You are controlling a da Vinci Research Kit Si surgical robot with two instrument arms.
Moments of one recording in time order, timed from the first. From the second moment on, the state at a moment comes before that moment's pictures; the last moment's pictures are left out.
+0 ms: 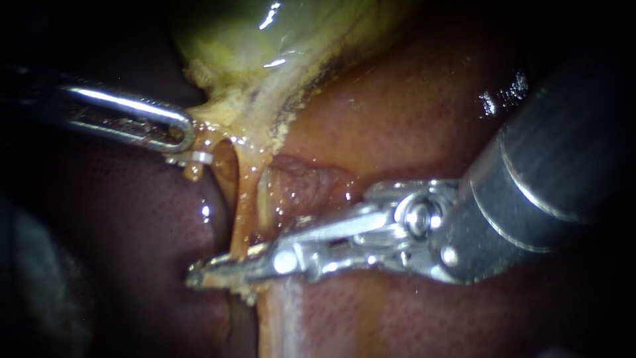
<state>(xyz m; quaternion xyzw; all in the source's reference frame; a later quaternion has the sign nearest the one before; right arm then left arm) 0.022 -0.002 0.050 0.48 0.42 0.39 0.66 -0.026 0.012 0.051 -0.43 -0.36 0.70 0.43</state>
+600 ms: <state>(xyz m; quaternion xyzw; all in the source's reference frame) 0.022 -0.003 0.056 0.38 0.52 0.27 0.72 -0.026 0.012 0.051 -0.43 -0.36 0.70 0.43</state>
